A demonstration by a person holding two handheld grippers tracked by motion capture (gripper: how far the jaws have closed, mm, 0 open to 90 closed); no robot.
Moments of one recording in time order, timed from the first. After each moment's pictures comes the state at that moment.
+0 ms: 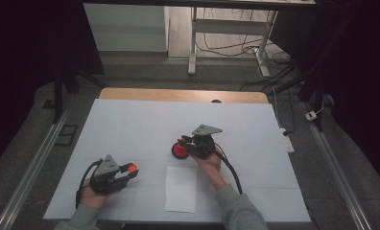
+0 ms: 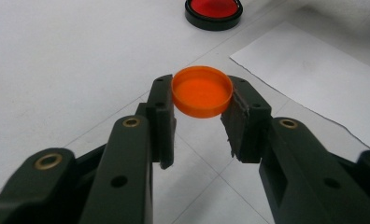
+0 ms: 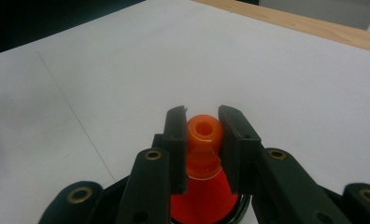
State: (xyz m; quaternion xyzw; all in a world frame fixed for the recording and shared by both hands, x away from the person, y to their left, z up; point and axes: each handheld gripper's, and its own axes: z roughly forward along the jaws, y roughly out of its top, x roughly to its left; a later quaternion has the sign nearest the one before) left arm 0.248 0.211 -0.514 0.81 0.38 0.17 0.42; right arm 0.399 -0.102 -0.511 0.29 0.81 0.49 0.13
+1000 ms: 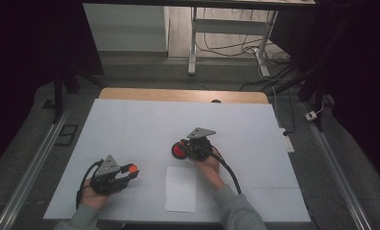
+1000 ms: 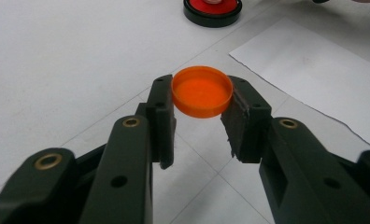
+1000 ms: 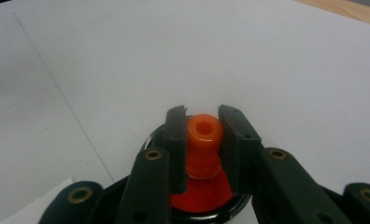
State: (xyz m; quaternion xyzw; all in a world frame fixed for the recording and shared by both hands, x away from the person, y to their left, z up) left arm 0.249 0.210 -0.515 0.81 0.38 0.16 0.42; right arm 0.399 -0.093 -0.527 0.28 0.84 0.45 0.14
